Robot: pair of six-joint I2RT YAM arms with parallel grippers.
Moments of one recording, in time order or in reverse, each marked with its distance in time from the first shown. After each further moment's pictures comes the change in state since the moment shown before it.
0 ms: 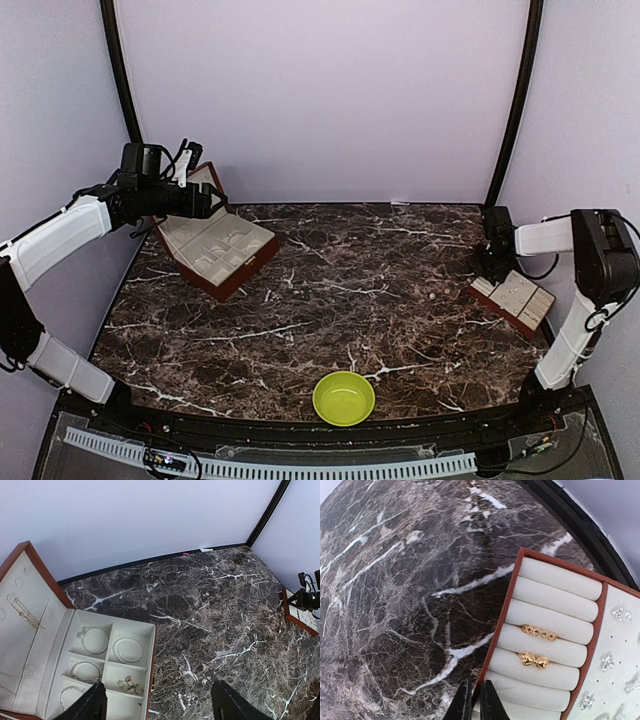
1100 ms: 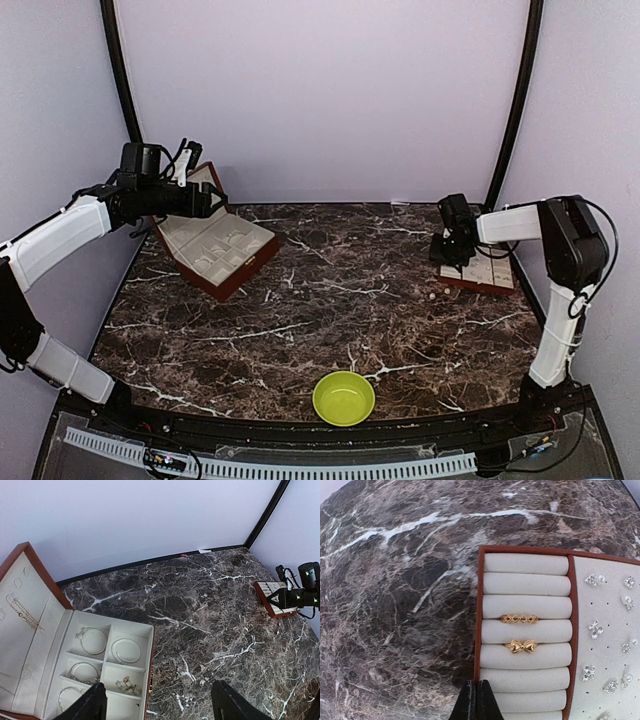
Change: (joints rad) left arm 0.000 -0.003 -0.001 0.004 0.008 -0.008; right arm 0.208 0.193 0.250 -0.018 -0.010 -0.138
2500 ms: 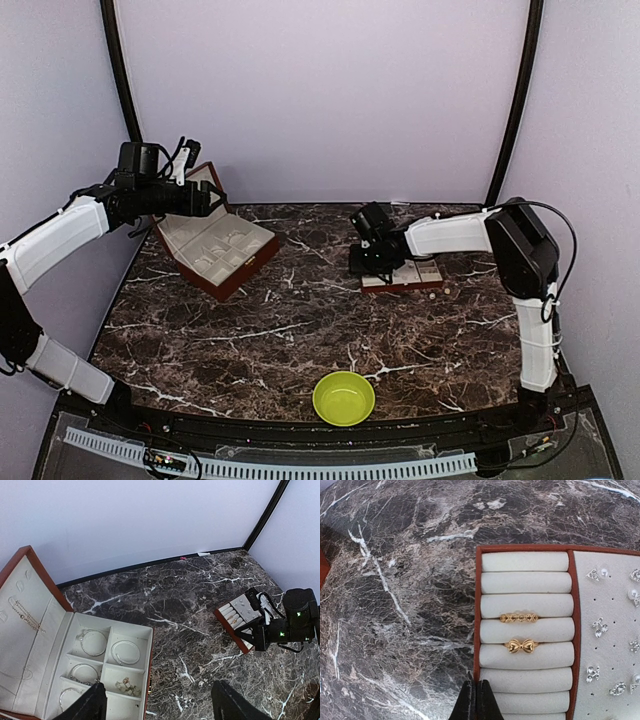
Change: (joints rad) left arm 0.000 -0.014 -0.001 0.001 0.000 -0.003; right arm 0.427 0.200 0.286 -0.051 -0.024 0.124
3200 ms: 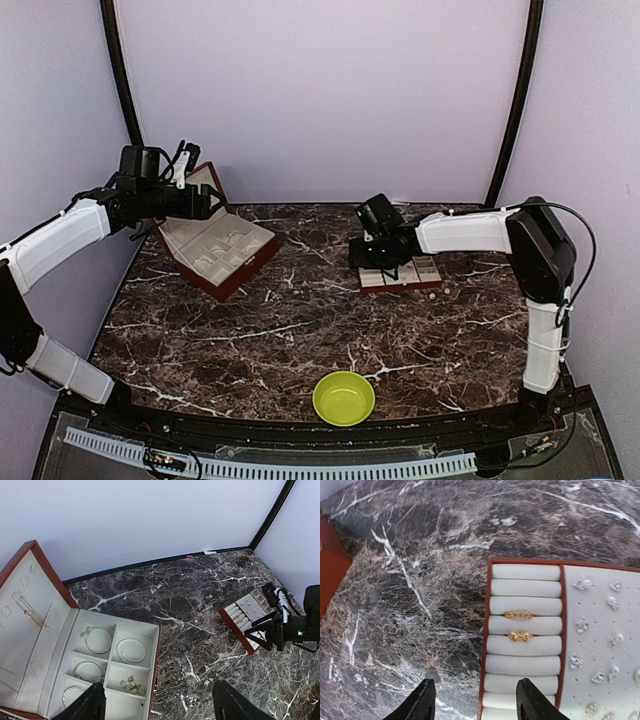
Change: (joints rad) left arm 0.000 0.000 -0.020 0.014 -0.027 0.001; right arm 0.016 -0.074 -0.035 0.010 0.017 -0.053
